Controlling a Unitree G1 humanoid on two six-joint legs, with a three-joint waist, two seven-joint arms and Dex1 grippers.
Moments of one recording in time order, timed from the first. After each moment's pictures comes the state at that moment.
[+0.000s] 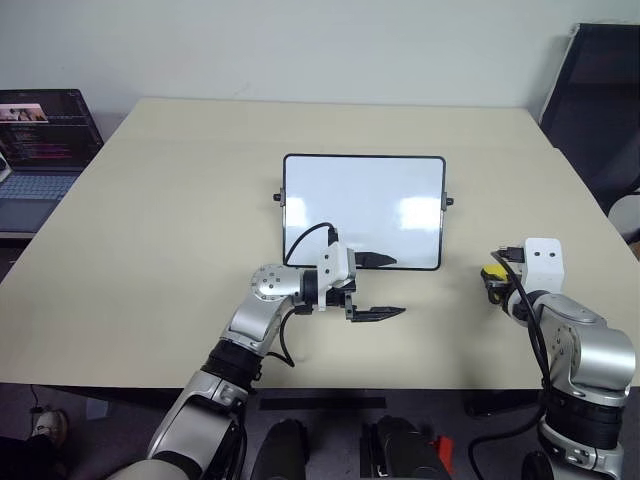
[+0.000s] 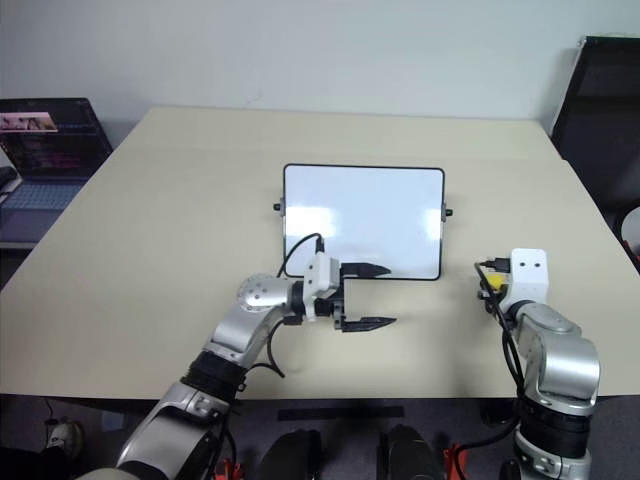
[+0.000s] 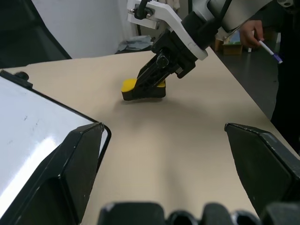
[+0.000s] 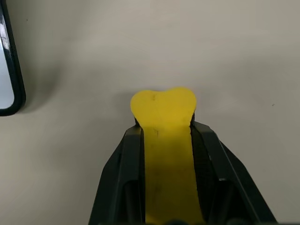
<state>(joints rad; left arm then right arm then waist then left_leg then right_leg) -0.55 0.26 -0.29 0.31 -0.22 -0.12 -1.15 -0.30 -0.26 -0.33 -0.43 0.02 1.27 0.25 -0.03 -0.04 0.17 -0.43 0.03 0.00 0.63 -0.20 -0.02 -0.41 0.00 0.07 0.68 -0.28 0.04</state>
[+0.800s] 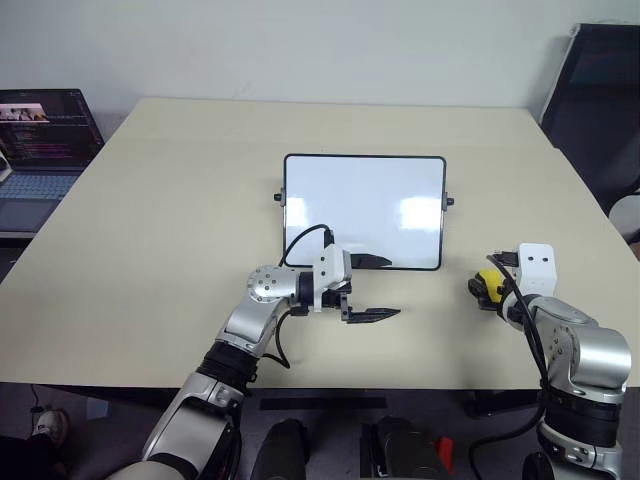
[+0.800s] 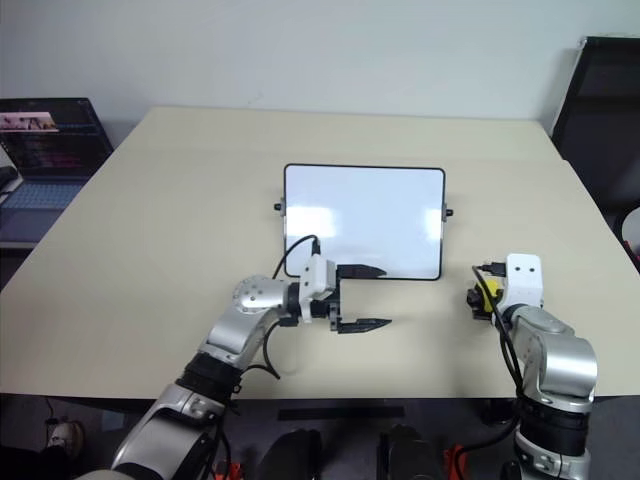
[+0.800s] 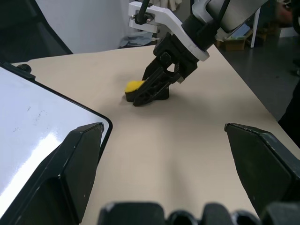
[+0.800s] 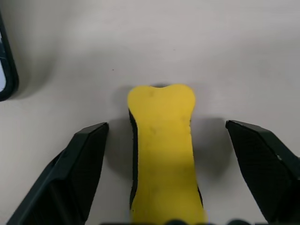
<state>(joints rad) -0.54 0.28 -0.29 0.31 -0.22 -0.13 -1.15 -0.30 -0.27 -0.33 -0.39 0.08 1.27 0.18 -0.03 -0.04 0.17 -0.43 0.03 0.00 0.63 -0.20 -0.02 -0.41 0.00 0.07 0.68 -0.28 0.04</state>
